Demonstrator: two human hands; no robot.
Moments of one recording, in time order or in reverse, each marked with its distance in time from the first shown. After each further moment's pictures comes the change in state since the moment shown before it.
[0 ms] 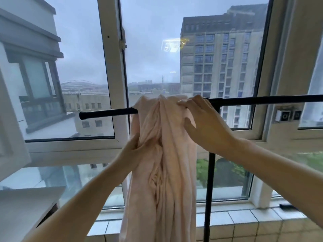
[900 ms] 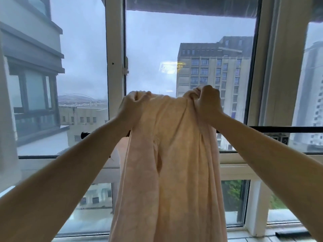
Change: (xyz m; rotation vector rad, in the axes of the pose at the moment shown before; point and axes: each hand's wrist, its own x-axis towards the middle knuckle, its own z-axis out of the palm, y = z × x) left_hand 0.072 0.140 -0.010 0.294 0.303 0.330; right_hand 0.113 0.043 -0.030 -0.021 0.219 0.397
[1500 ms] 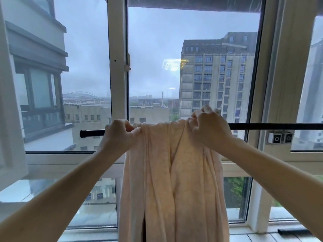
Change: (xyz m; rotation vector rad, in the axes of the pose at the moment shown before) left_hand -0.060 -0.049 -0.019 0.434 0.031 0.010; right_hand -0.075 0.000 -0.019 -0.291 -0.327 -0.063
